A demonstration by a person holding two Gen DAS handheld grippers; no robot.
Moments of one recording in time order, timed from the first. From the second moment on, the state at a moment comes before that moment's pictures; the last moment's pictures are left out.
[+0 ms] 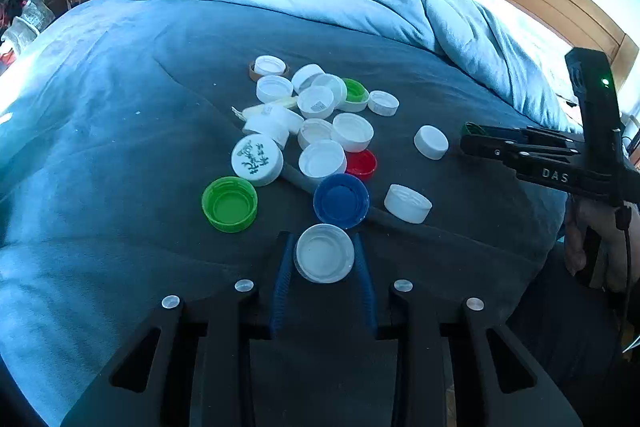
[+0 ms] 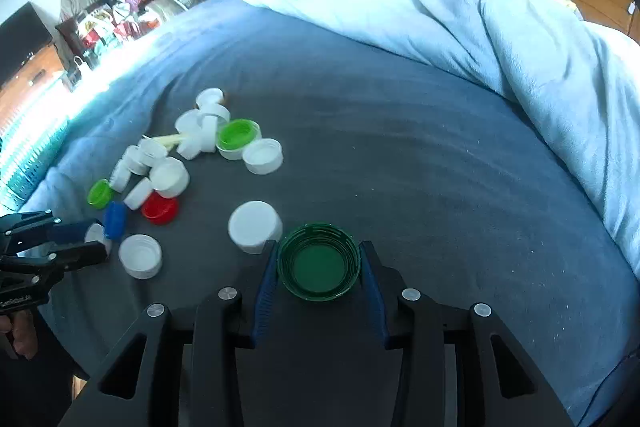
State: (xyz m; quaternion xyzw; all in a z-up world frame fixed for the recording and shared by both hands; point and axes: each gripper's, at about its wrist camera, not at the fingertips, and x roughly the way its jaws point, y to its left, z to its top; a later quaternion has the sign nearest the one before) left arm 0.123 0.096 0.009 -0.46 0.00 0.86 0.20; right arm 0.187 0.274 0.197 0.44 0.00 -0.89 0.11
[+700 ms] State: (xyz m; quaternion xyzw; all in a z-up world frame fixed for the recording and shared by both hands) left arm 0.172 0.020 0.161 -0.35 0.00 0.94 0.07; right arm 0.255 0.216 0.306 0.36 -0.02 -0.92 0.17
